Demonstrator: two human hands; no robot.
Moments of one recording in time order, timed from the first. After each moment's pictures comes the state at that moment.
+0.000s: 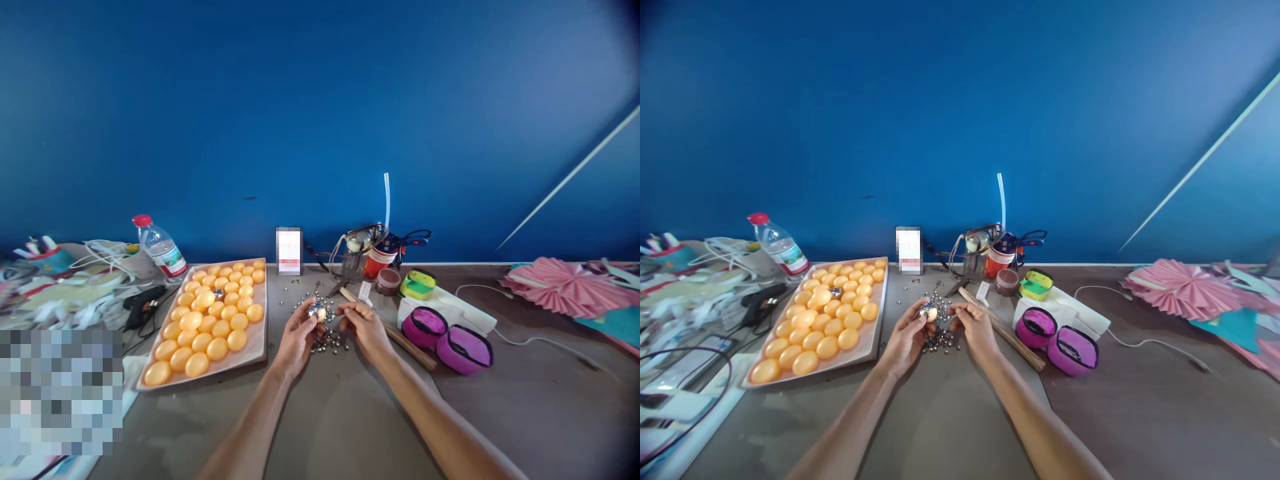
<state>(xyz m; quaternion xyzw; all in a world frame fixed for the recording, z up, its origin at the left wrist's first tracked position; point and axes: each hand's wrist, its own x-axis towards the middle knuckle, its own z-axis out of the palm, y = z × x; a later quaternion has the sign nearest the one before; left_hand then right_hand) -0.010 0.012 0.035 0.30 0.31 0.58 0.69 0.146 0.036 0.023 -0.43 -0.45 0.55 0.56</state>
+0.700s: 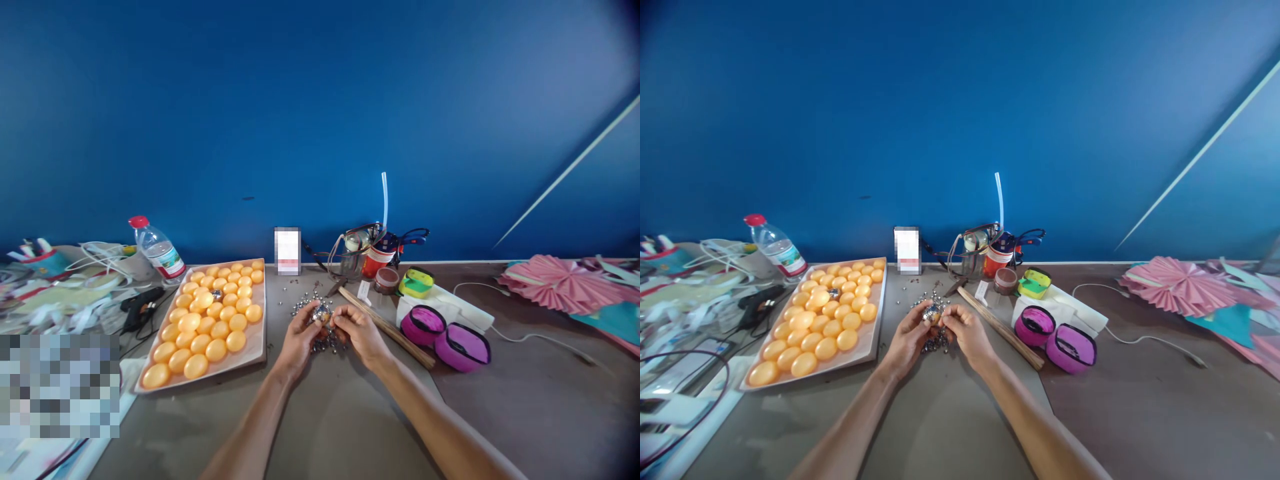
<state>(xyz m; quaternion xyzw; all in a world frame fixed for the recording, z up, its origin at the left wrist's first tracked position) -0.010 0.011 0.026 0.39 0.35 0.55 0.65 0.133 0.018 0.047 -0.42 -0.46 0.61 0.50</state>
